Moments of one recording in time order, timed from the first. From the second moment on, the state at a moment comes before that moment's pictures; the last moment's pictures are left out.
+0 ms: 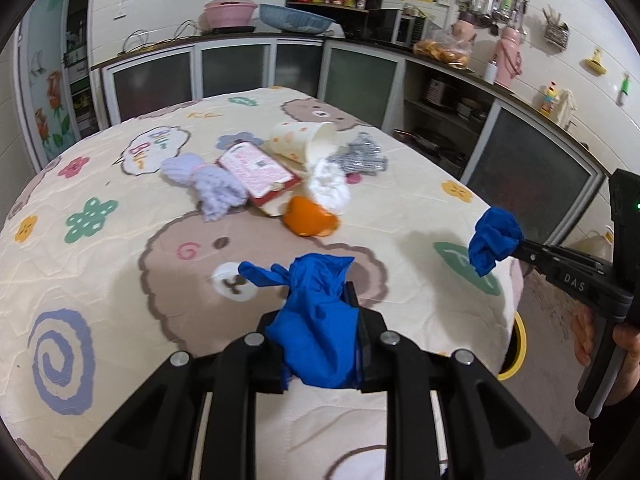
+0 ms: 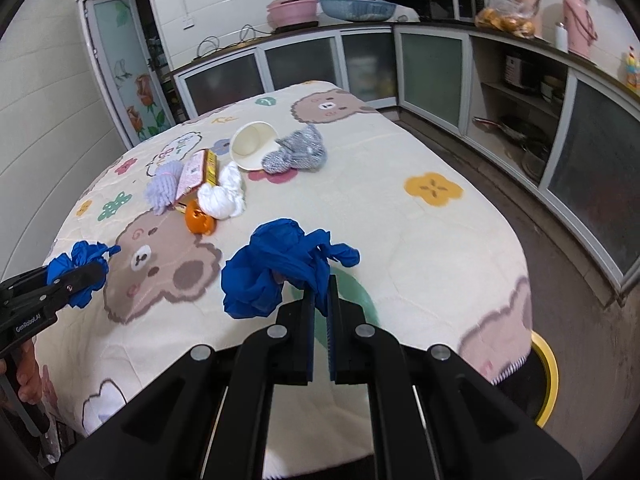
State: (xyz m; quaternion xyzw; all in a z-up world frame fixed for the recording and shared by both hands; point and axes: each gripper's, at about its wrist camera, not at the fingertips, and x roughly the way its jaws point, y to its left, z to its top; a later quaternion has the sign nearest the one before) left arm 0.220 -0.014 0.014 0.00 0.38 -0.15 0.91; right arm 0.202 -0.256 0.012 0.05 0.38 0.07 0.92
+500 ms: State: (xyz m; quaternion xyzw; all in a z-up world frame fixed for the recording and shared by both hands) left arm 0.219 -0.123 0.024 0.06 0.37 -0.25 0.89; right arm 0.150 -0.340 0.014 0.09 0.37 0.00 0.93
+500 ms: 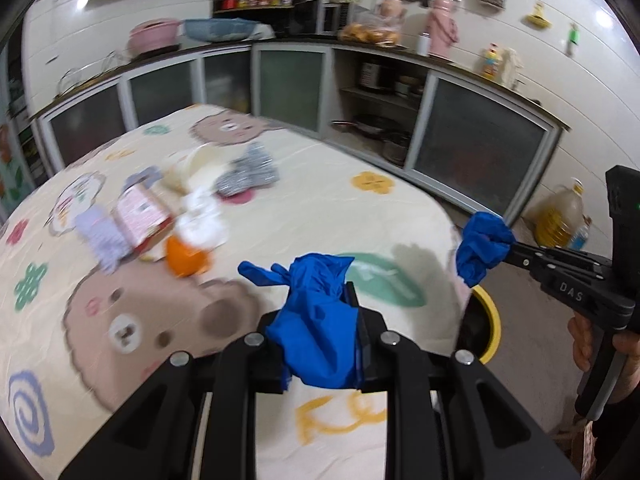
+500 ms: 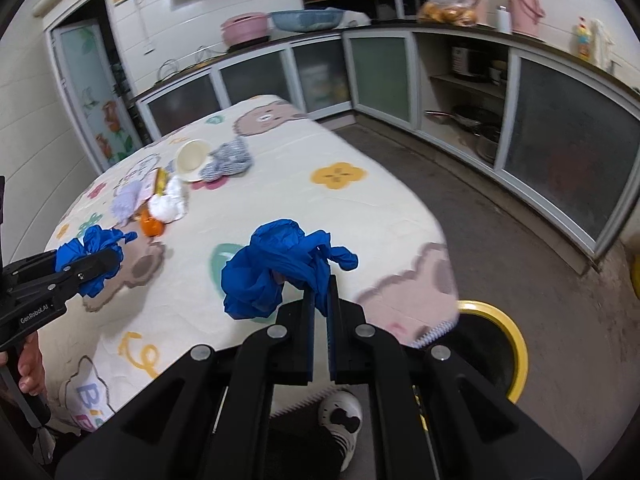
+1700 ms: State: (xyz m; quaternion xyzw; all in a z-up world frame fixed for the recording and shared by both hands) left arm 0.219 -0.423 -0.058 0.19 0.40 -0.43 0.79; right arm 0.106 -0.533 -0.113 0.18 0.44 -0.20 0.86
